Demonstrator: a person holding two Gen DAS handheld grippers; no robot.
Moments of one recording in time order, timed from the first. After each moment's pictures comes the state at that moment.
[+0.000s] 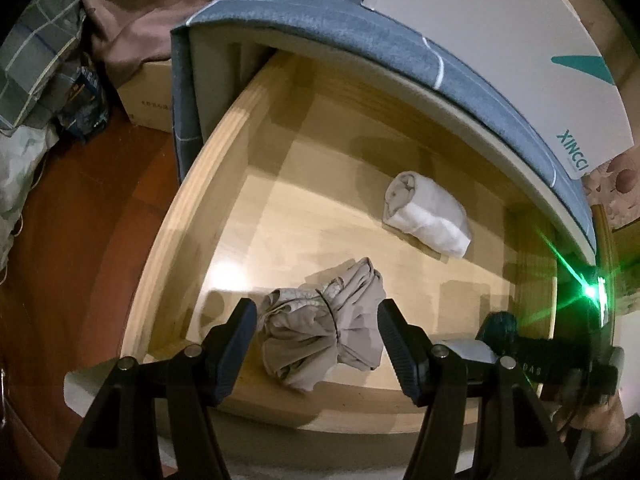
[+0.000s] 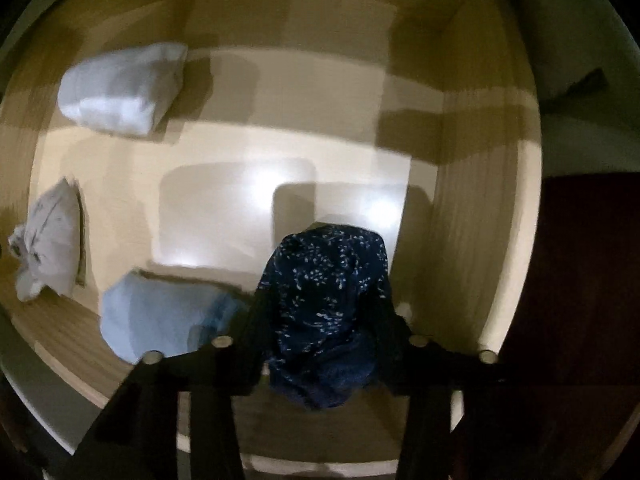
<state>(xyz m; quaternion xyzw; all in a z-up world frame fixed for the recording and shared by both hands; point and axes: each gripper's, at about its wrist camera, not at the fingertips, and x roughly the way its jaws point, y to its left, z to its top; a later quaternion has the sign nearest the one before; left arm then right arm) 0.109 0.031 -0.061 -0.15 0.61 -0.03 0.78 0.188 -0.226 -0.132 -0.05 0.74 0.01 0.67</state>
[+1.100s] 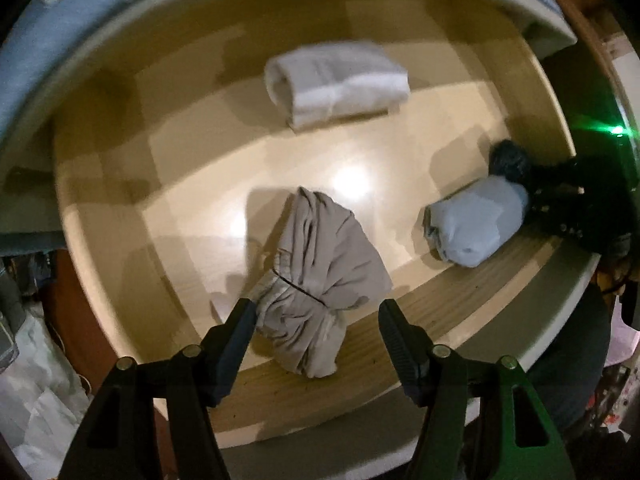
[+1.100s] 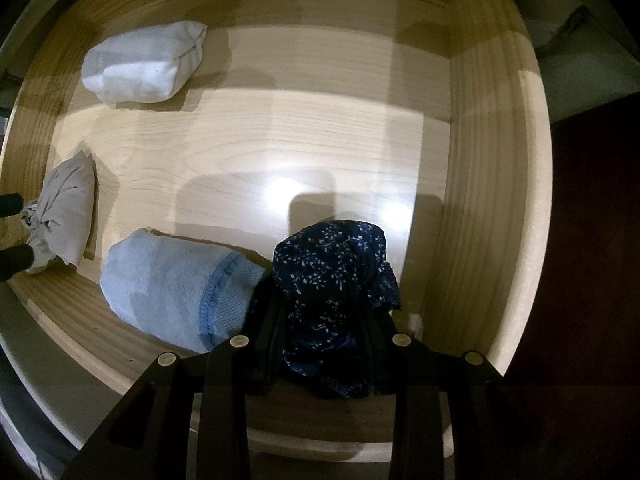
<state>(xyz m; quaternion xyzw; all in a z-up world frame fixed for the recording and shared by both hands) 0.148 -0.041 -0.091 0.16 0.73 -0.24 0.62 0.154 -0.246 -0.130 -0.03 0.72 0.03 0.69</state>
